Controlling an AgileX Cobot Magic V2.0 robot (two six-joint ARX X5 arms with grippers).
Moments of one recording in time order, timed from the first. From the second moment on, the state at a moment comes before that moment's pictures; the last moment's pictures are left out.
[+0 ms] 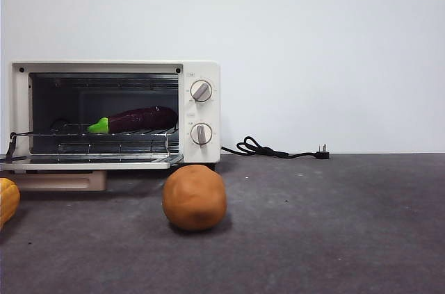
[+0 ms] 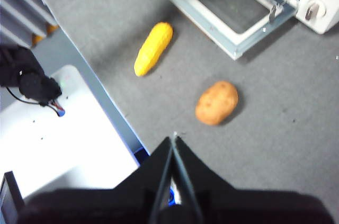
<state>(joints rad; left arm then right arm) 0.11 1.04 1.29 -0.89 0.04 0.18 0.76 1.30 1.81 -1.35 -0.26 -0.07</state>
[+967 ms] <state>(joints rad) 0.50 1.64 1.29 -0.82 0.54 0.17 0.76 1.01 1.81 -1.35 -0.07 -0.05</state>
